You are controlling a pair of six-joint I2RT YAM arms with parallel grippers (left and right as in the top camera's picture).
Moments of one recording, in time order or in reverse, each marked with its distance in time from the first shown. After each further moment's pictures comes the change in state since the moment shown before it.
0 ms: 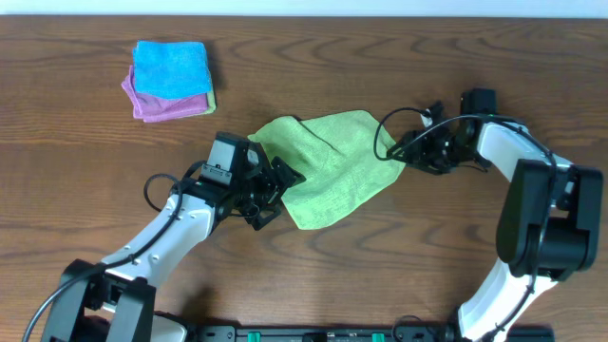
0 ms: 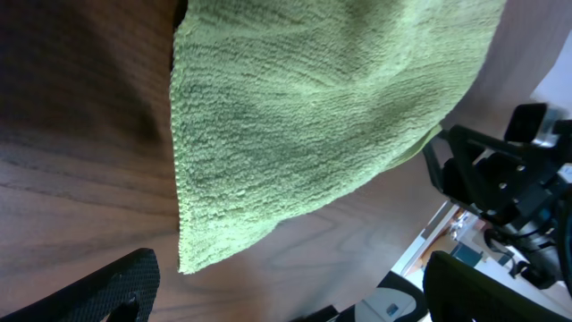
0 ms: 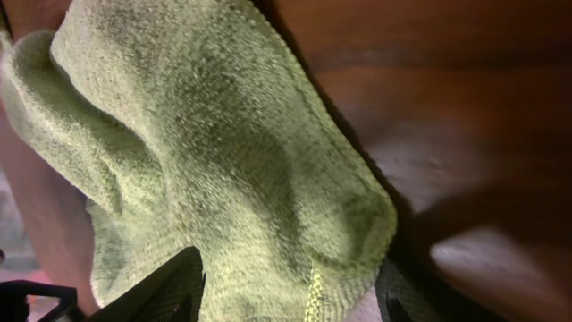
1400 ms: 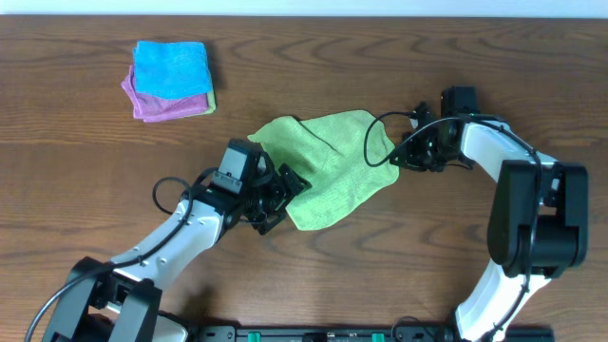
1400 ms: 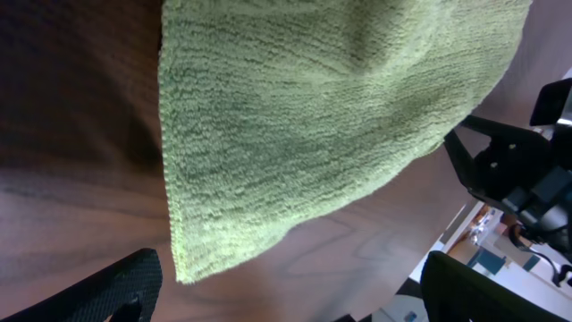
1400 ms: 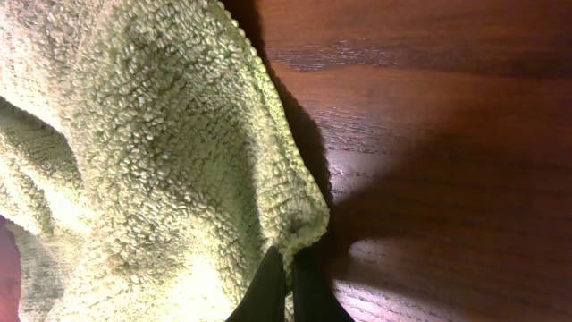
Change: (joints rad) left arm -0.066 0.002 -0.040 0.065 -0.071 -0.018; right arm 0.074 0.004 0.000 0.014 0.167 0.019
